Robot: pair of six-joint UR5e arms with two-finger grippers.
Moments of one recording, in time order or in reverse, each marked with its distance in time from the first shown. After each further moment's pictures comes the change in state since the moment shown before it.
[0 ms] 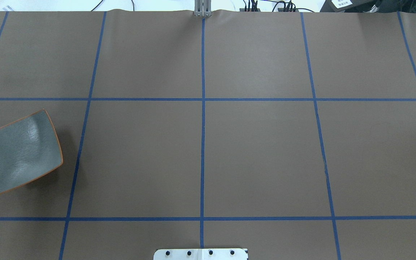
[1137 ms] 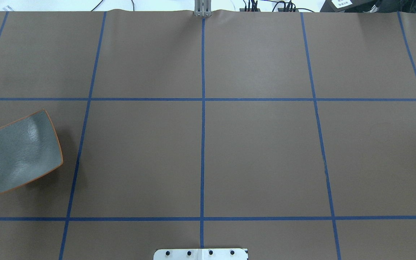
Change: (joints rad) left arm 0.002 0.000 0.005 0.000 0.000 0.000; right arm -0.012 -0.005 -0.005 0.002 0.022 0.004
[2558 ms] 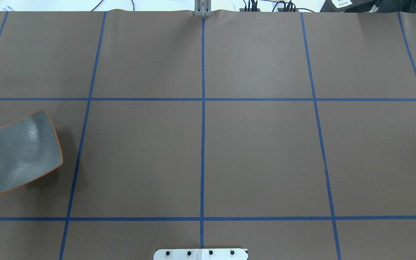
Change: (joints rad) left arm 0.000 0.001 -0.003 -0.011 0.000 -0.001; right arm -0.028 -0.001 -0.012 0.006 0.008 -0.003
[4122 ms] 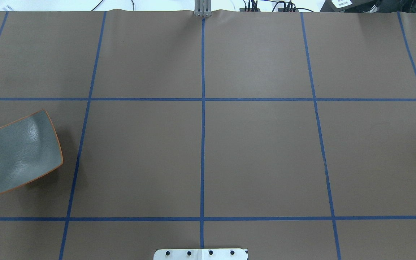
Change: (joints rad) left arm 0.002 -0.018 0.005 -0.005 0.000 -0.024; right arm 0.041 0.081 0.172 -0.012 -0.041 0.089
